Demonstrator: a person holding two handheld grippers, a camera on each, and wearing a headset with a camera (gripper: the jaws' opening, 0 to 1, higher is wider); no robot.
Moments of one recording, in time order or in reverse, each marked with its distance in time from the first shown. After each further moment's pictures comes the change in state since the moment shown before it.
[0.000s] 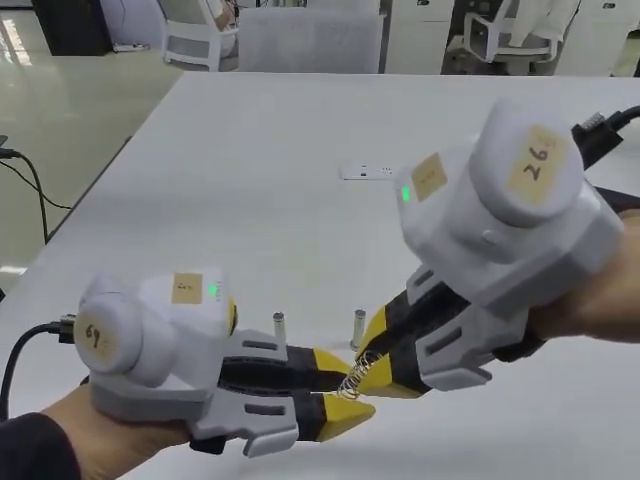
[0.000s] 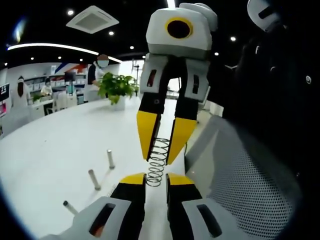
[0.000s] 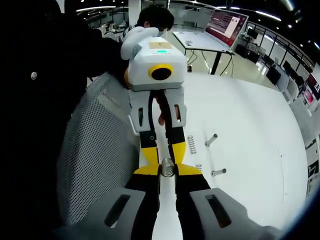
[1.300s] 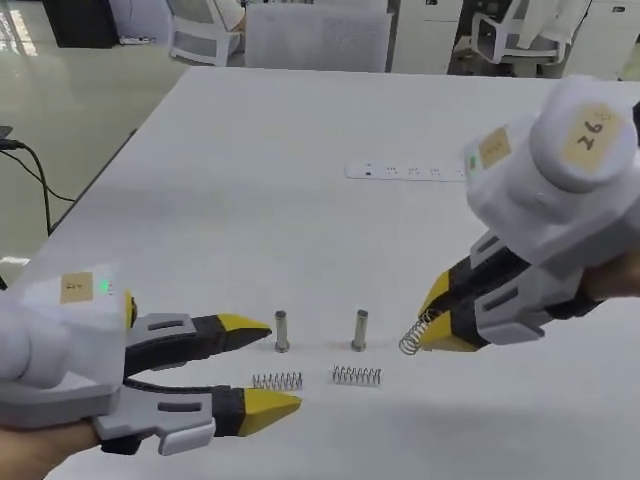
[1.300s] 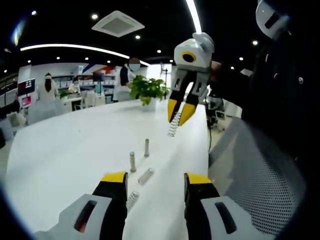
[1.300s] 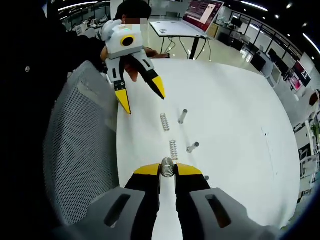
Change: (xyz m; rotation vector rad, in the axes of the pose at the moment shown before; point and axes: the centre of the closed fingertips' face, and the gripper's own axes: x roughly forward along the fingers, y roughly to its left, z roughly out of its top) left arm -0.066 0.042 -0.021 -0.069 -0.041 0.256; right arm -0.028 -0.048 -0.045 0.087 0.089 -0.128
